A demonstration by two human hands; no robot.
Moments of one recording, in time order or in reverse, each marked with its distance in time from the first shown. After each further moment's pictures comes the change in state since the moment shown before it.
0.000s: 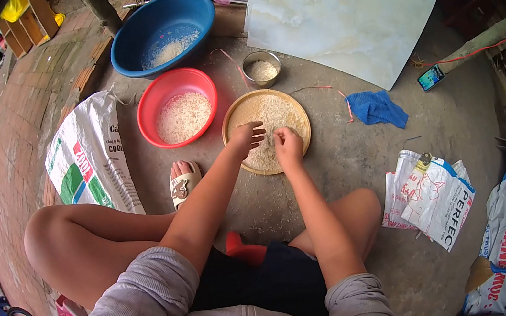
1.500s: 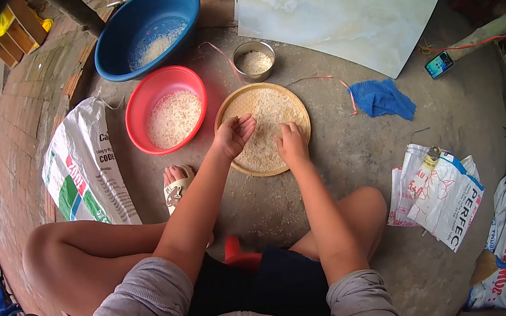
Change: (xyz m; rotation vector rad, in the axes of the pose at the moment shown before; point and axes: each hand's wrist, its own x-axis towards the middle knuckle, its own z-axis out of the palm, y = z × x) left_hand 0.030 -0.004 -0.021 -0.684 -0.070 -0.089; right_hand 0.013 0.034 -0.008 -0.412 -0.168 -0.162
